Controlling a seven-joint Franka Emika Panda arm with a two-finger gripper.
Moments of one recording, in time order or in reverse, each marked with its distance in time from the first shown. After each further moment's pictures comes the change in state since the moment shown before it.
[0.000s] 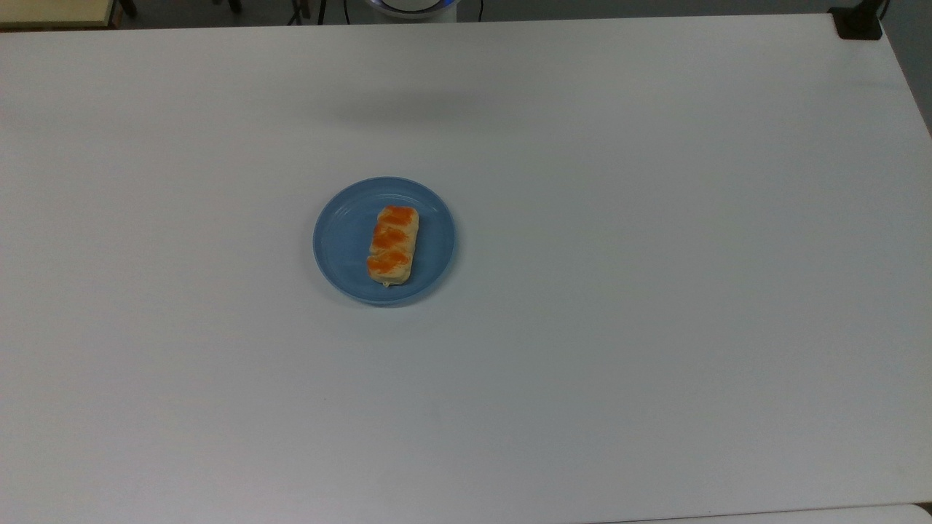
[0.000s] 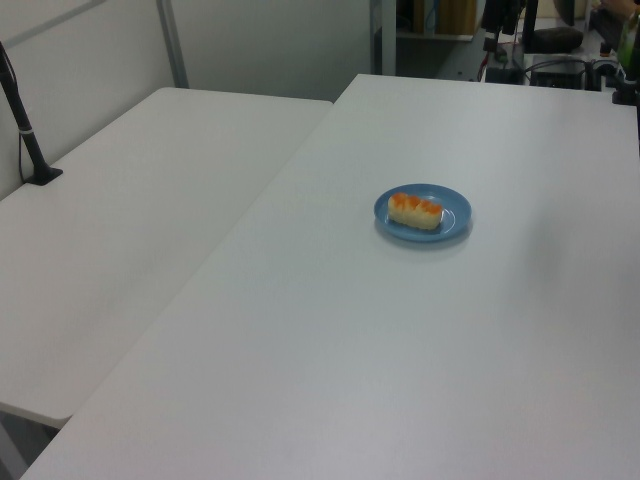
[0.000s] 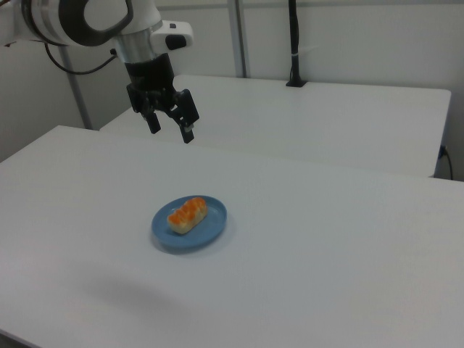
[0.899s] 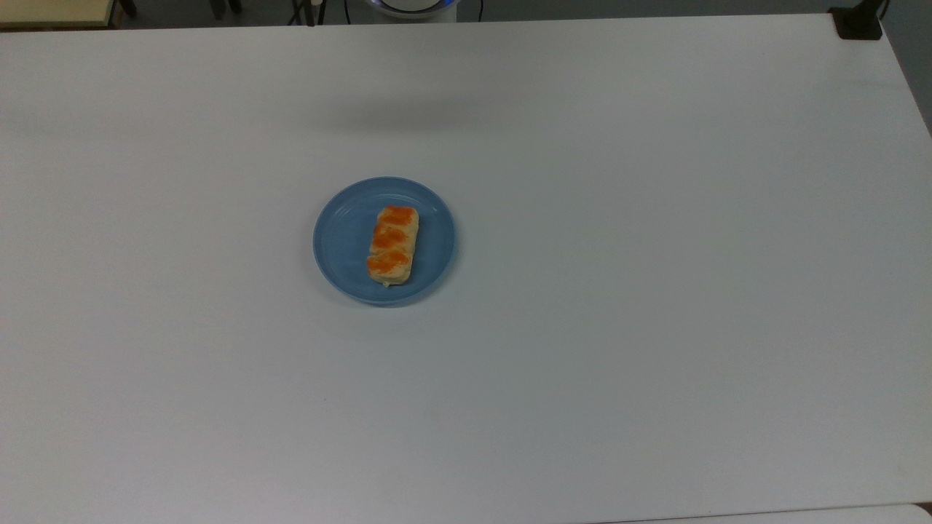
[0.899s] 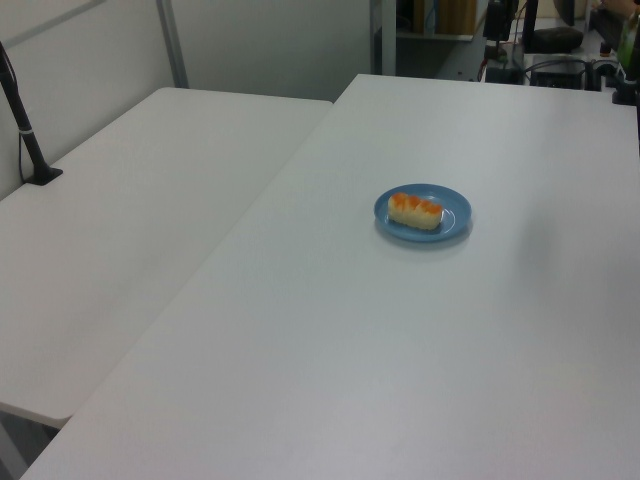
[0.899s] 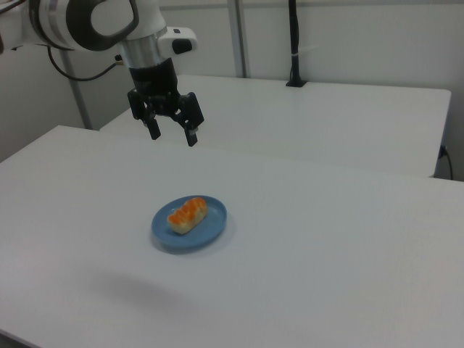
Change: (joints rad) arm 0.000 0.021 0.000 0.000 0.000 0.000 -0.123
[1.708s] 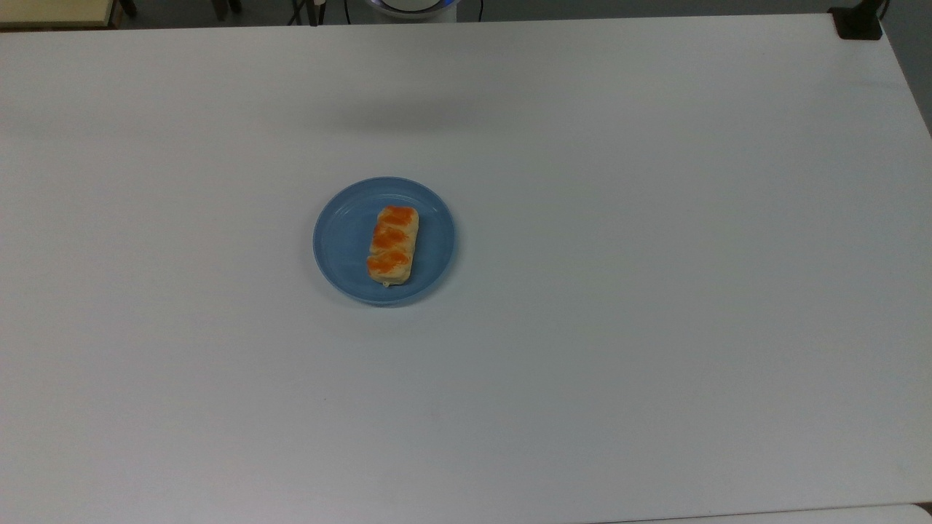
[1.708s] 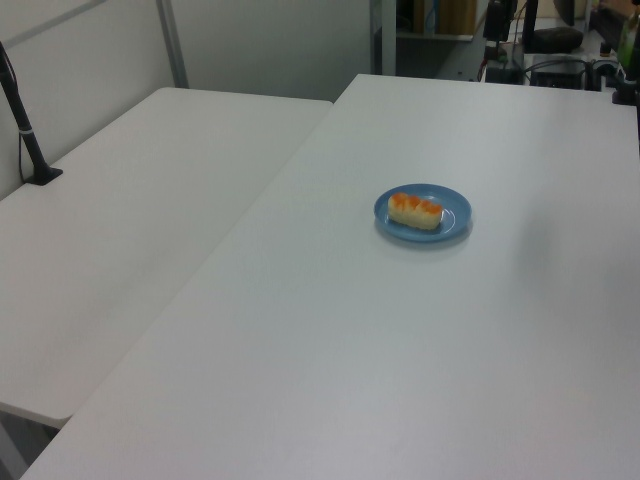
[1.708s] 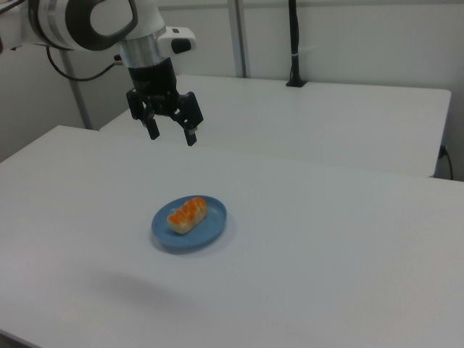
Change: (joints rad) arm 0.000 0.000 0.004 0.000 0.000 0.000 -0.012
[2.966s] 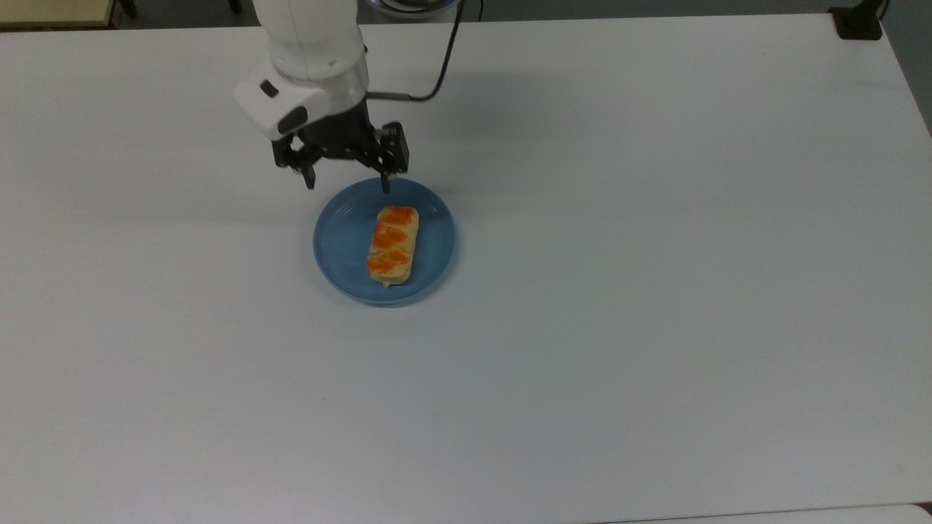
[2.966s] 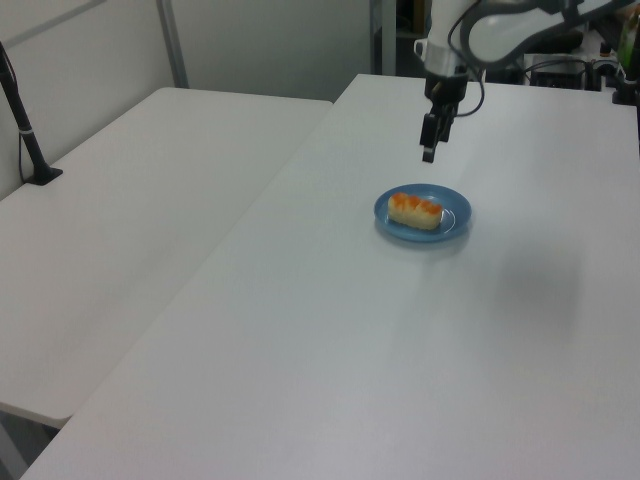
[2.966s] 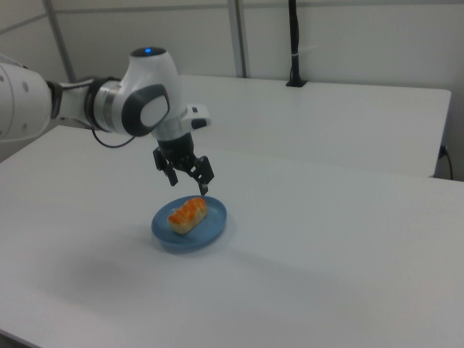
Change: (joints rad) arm 0.010 0.266 0.100 -0.166 0.032 0.461 0.151
